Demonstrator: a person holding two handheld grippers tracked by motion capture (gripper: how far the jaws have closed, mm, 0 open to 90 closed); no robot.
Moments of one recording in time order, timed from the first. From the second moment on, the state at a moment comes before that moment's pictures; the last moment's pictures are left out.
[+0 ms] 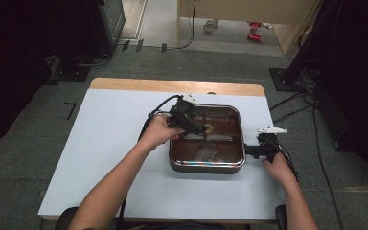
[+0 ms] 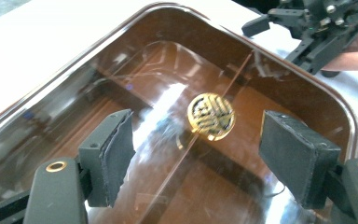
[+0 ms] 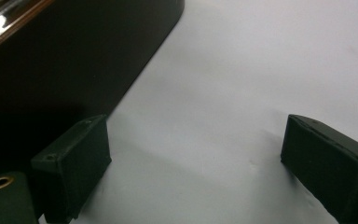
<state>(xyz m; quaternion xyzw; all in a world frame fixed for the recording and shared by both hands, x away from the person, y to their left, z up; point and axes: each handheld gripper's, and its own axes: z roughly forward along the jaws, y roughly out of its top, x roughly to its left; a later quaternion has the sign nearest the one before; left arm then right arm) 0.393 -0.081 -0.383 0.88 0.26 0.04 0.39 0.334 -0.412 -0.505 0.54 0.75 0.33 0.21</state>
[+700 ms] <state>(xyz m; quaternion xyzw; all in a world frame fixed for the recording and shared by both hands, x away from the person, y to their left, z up) 0.350 -0.018 -0.396 0.84 0.31 0.09 0.43 0.334 -0.412 -0.505 0.53 0.75 0.33 0.21</state>
